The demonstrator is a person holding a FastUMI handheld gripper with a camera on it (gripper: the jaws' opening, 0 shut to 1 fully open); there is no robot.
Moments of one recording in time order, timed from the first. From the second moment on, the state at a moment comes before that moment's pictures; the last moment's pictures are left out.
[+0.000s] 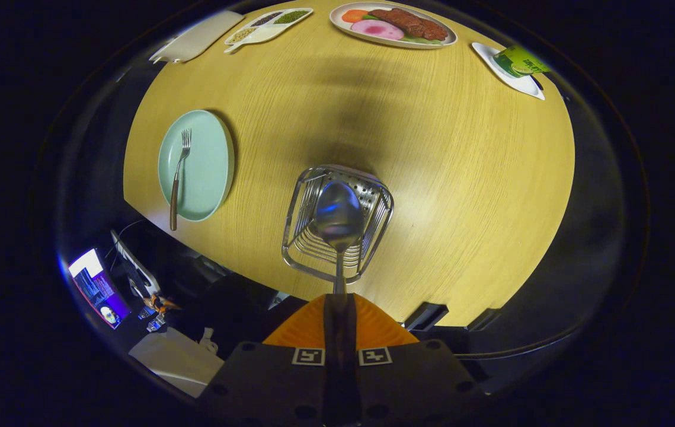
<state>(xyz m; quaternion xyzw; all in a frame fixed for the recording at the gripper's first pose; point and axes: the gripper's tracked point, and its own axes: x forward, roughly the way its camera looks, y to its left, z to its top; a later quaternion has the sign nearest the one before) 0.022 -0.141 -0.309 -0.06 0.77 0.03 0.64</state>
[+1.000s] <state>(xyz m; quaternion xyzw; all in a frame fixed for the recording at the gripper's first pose) 0.069 -0.062 -0.183 -0.01 0.45 0.02 0.89</state>
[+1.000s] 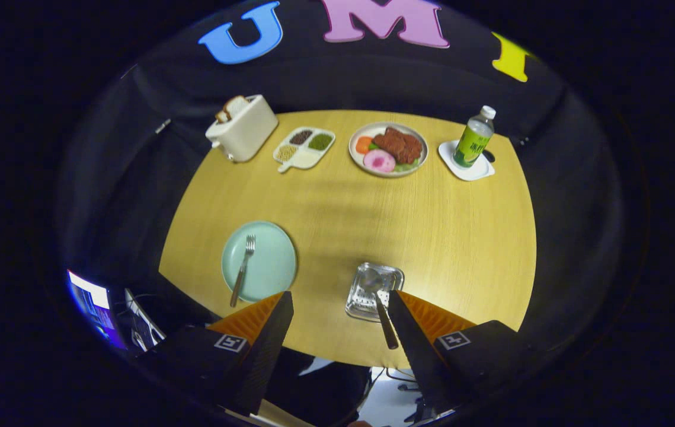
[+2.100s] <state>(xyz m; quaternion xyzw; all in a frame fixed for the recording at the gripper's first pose) 0.092 0.127 -0.396 -0.05 0.46 0.05 0.89</state>
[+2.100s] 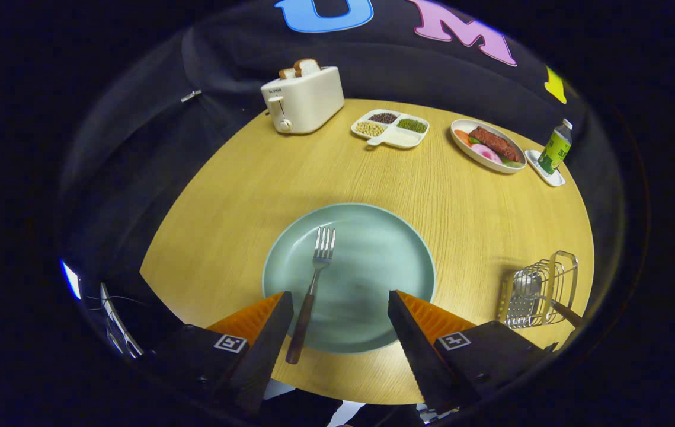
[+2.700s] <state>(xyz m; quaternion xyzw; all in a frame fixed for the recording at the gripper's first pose) 0.086 0.142 -0.454 -0.07 0.54 0.05 0.84</state>
